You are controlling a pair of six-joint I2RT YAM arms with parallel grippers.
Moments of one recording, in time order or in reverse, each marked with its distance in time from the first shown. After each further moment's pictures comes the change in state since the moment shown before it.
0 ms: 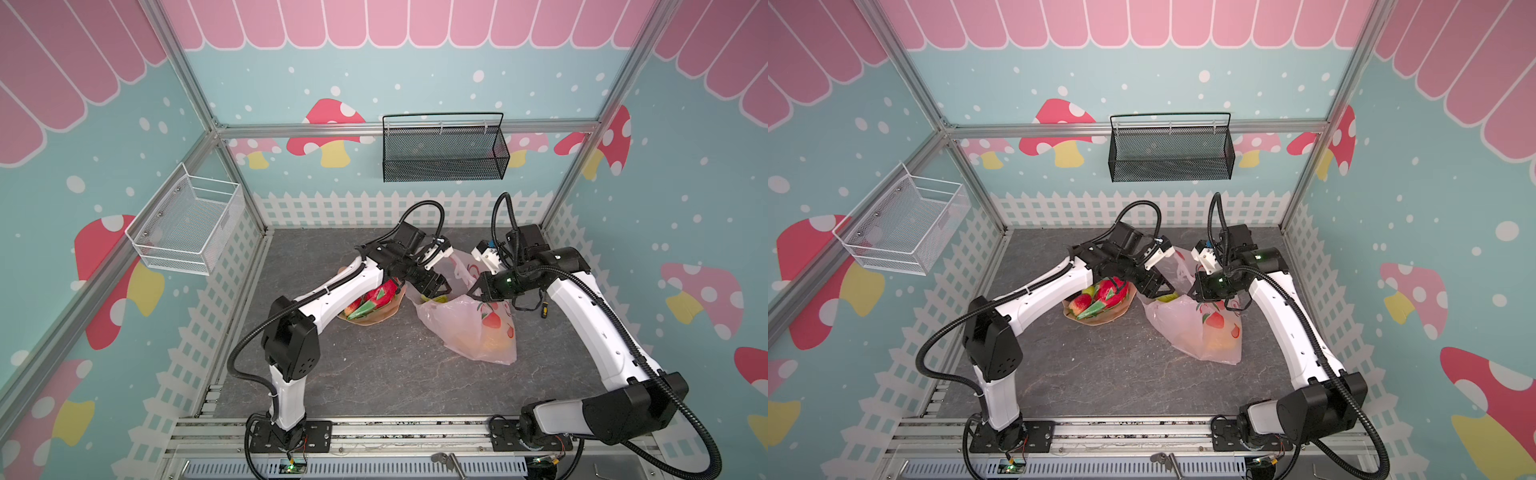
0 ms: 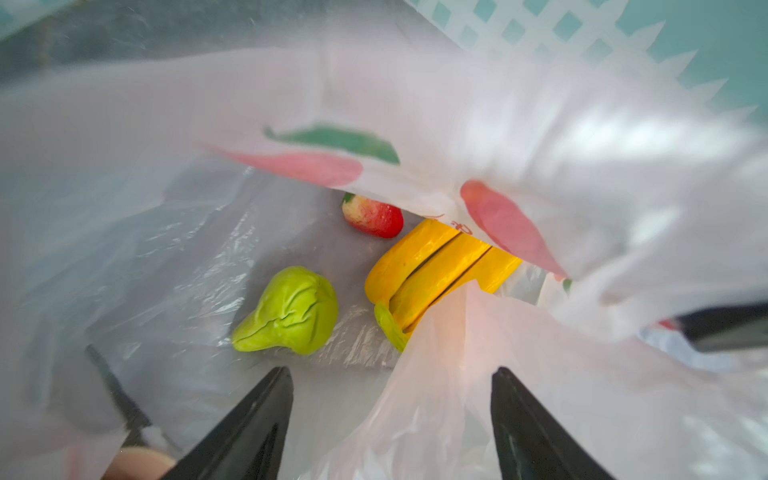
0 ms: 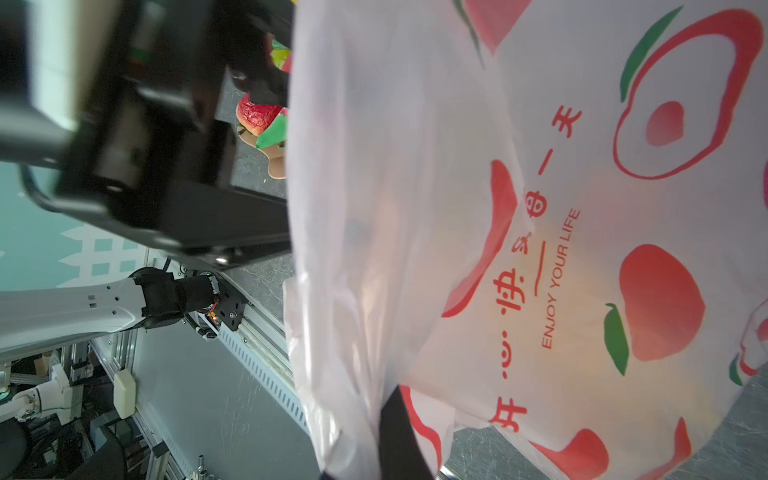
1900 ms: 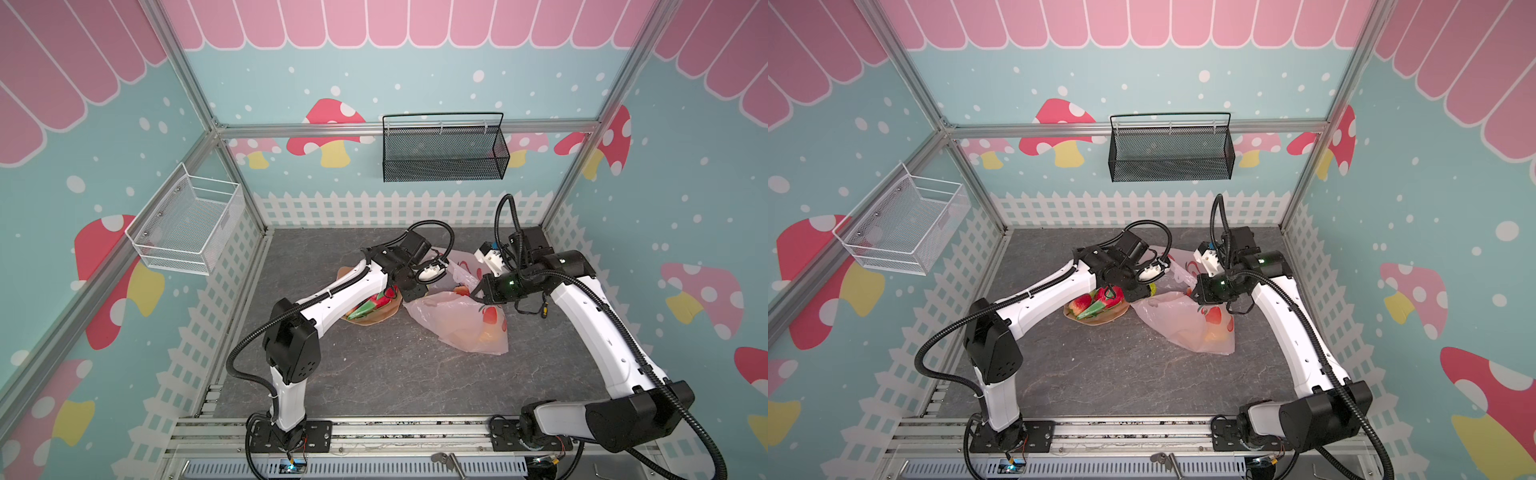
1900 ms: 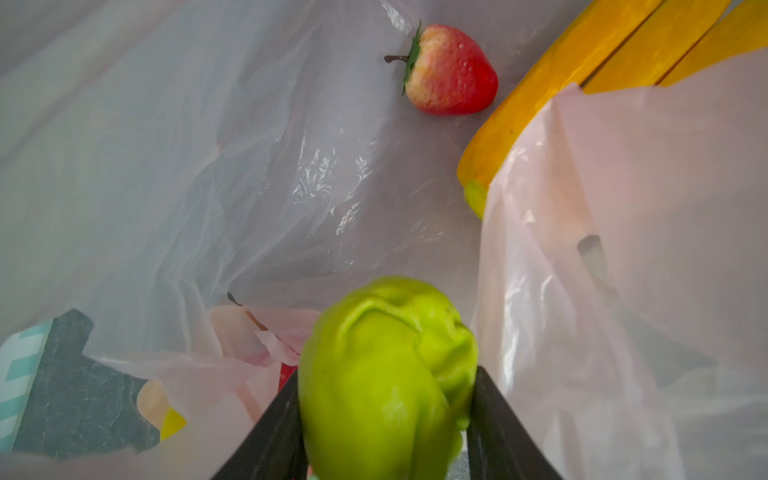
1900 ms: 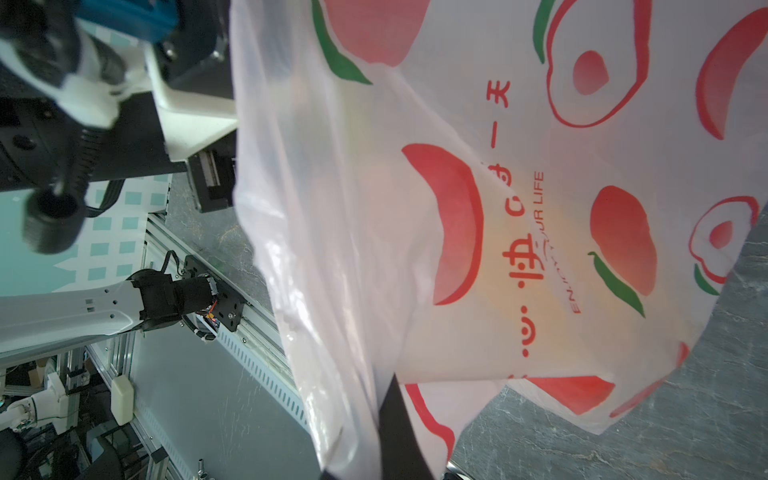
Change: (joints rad) left arm -0.066 0.048 0.026 -0.200 -0.465 0.373; right arm 0.000 -0.036 -0.014 -0.013 0.017 0.018
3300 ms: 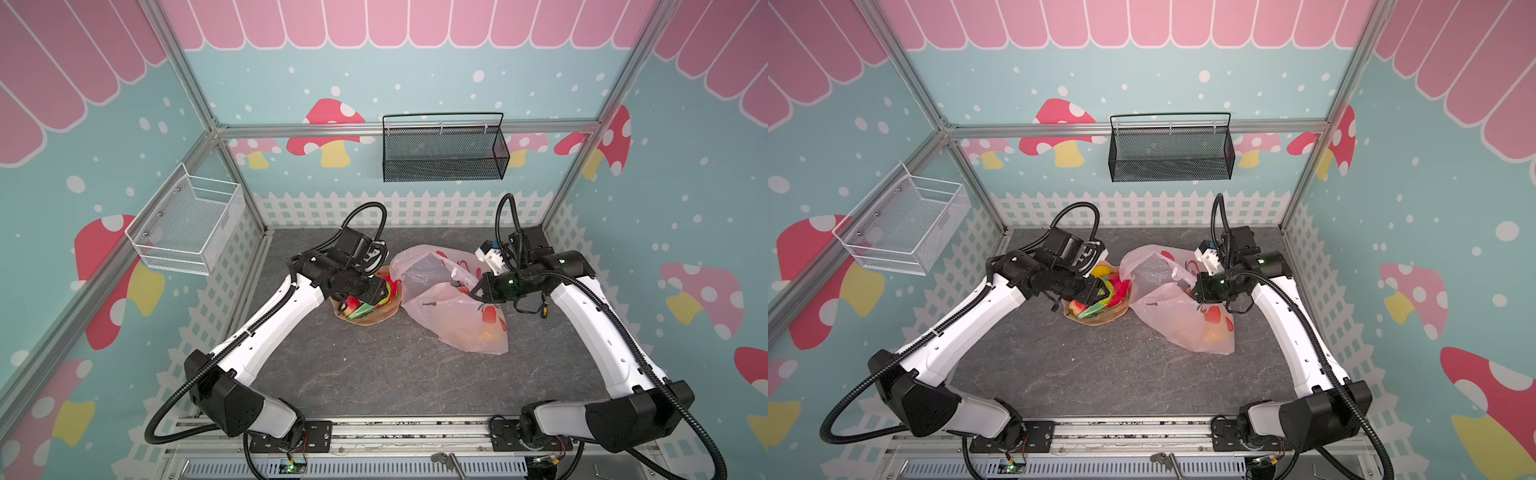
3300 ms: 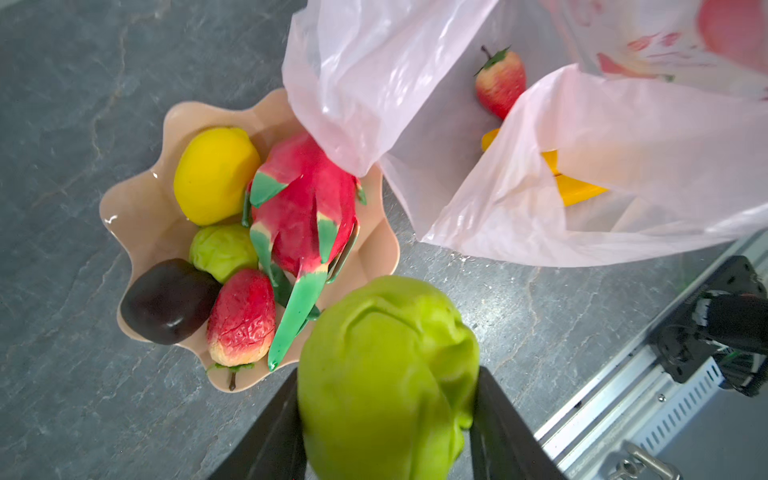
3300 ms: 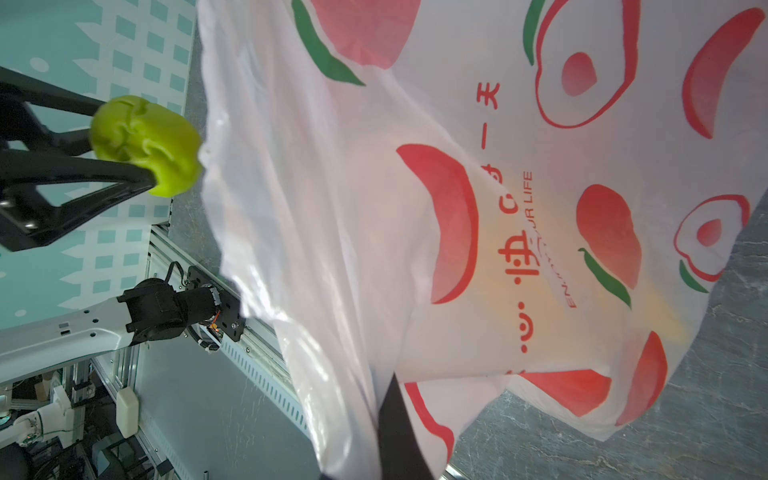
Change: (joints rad) left arm 0.183 -0.463 -0.240 -0.159 0.137 -0.484; right arm 0.000 0.000 -0.005 0.026 0.005 0.034
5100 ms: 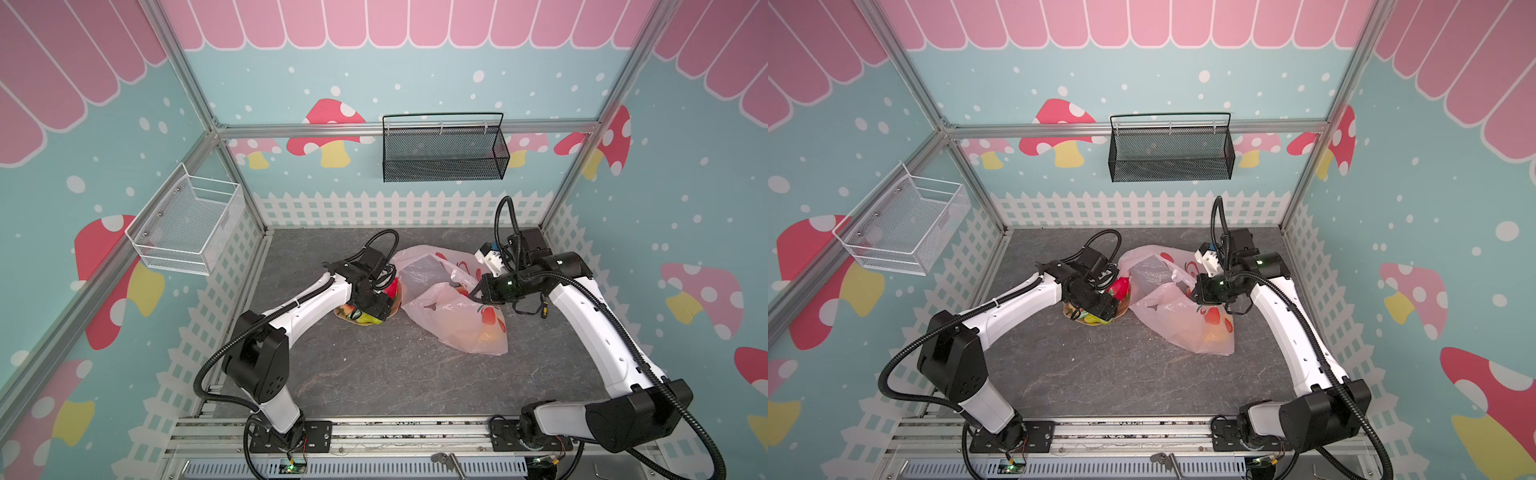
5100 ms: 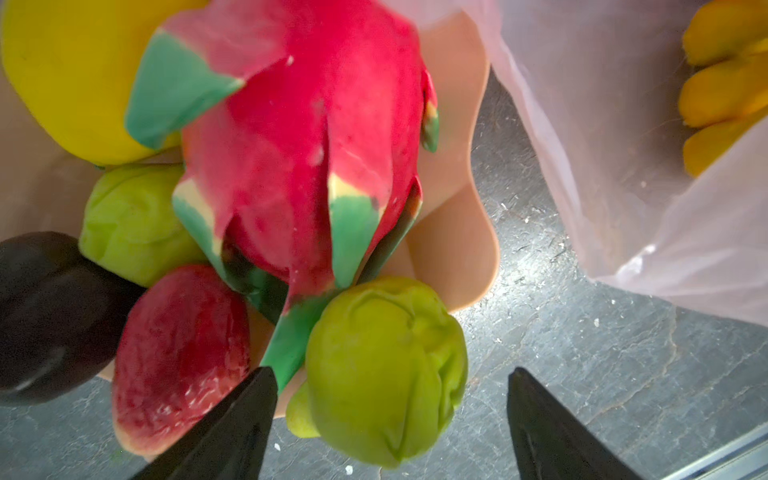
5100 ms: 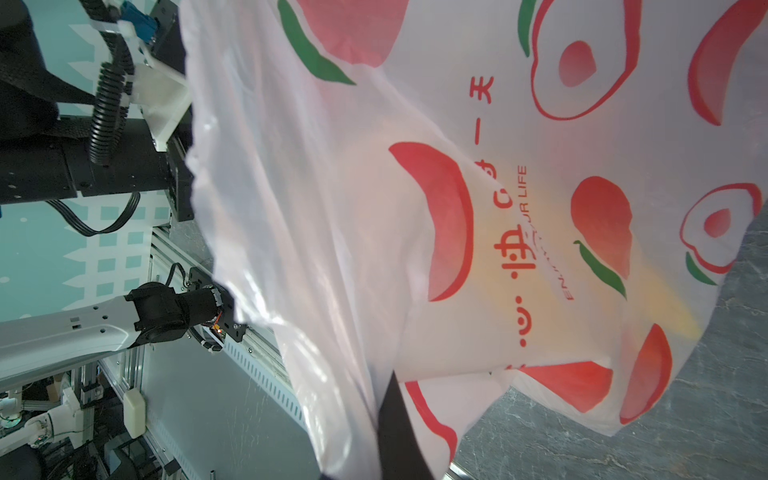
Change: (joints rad) left arm 0.000 0.232 -0.183 0.132 -0.122 -0.039; right arm 0.000 0.000 -0.025 0.012 -0.003 0.018
